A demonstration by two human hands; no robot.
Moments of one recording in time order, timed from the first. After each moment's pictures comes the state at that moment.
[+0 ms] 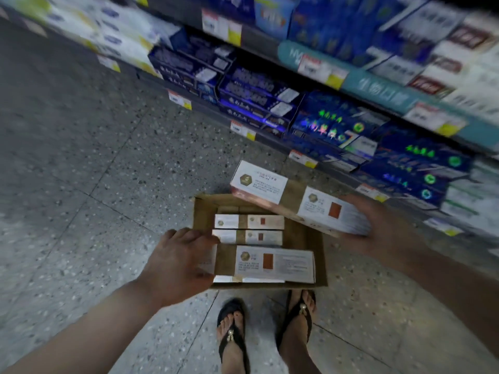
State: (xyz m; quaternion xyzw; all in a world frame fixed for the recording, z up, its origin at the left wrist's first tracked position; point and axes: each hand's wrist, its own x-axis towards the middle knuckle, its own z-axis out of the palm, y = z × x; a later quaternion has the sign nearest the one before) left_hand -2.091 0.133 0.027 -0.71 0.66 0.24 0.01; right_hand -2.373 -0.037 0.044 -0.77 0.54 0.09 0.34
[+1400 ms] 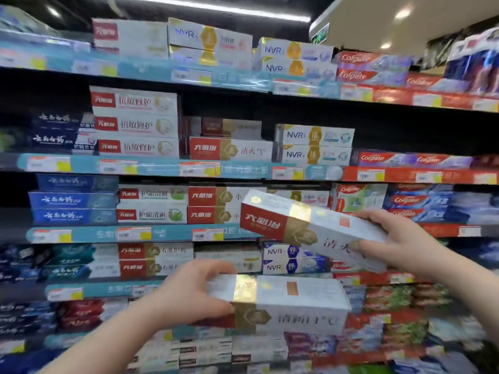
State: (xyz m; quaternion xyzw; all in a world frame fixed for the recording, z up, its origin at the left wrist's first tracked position) left_hand -2.579 0.050 0.683 -0.48 0.82 0.22 -0.21; right_hand -2.902 0.099 0.757 -0.70 0.66 -0.28 0.08
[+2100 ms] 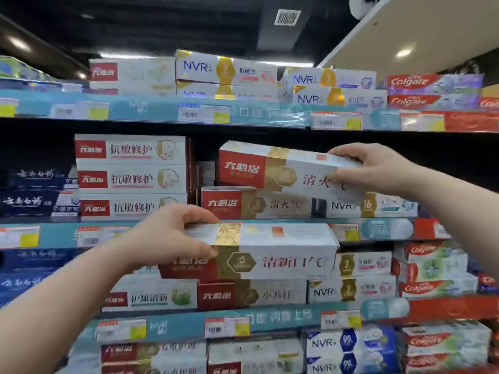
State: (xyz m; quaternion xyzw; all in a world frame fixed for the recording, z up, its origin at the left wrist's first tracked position) left_hand -2.523 -0.135 0.815 -0.47 0.81 0.16 -0.31; right_hand -2.844 -0.126 0.886 -0.73 0.56 -0.39 0.00
